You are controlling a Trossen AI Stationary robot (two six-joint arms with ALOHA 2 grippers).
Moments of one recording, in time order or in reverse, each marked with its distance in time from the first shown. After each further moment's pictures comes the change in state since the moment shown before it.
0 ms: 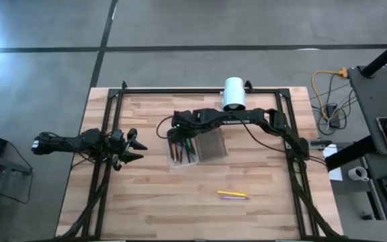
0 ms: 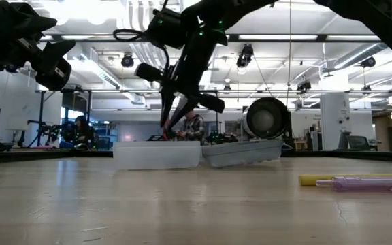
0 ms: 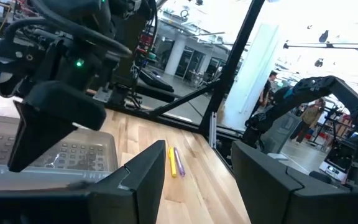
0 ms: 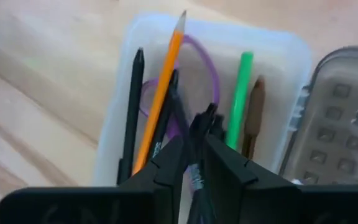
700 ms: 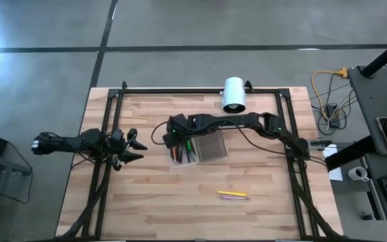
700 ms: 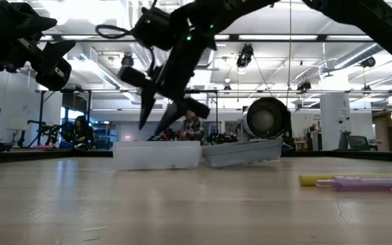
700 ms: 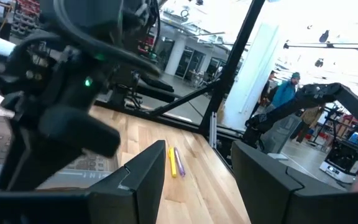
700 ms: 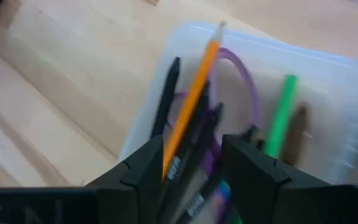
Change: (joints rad) left arm 0.000 0.000 0.000 0.000 -0.001 0.000; right arm 0.044 0.070 0.072 0.067 0.047 -0.095
